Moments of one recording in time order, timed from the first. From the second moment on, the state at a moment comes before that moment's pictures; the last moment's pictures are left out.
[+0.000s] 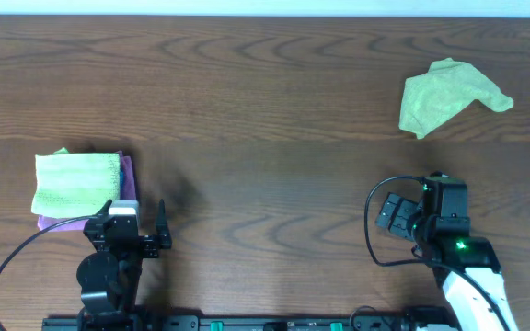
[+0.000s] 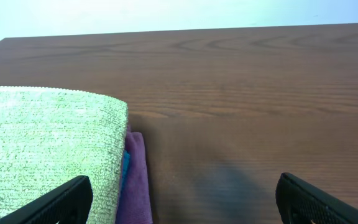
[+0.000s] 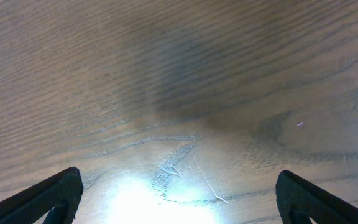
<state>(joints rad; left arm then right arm) 0.06 0.01 0.13 -0.43 0.06 0.04 0.00 0.95 0.50 -0.62 0.07 0.38</state>
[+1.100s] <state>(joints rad) 0.06 0.01 0.13 -0.43 0.06 0.04 0.00 0.42 0.19 -0.47 0.06 0.13</state>
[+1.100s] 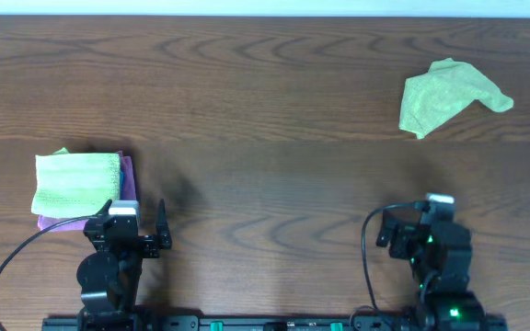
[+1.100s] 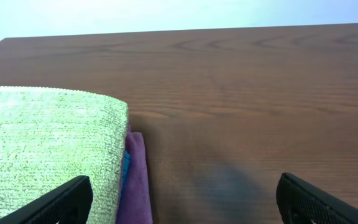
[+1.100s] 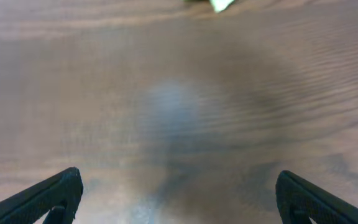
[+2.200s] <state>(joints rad) 0.06 0.01 0.13 -0.43 0.06 0.04 0.00 0.02 0.15 -0.50 0.09 -0.05</state>
